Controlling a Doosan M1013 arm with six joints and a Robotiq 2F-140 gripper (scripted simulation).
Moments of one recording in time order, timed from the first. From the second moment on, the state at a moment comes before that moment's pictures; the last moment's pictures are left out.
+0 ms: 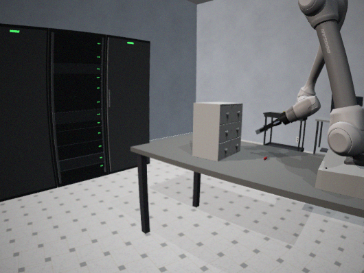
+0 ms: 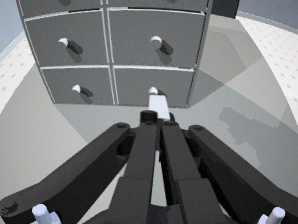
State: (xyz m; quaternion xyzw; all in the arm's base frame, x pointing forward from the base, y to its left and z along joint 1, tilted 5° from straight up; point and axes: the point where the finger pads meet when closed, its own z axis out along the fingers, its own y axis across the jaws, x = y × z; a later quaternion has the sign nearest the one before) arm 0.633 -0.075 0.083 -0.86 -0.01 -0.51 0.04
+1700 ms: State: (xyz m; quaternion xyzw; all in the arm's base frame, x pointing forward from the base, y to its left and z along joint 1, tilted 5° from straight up) arm 0.548 -0.093 0.162 -1.00 -0.04 -0.07 0.04
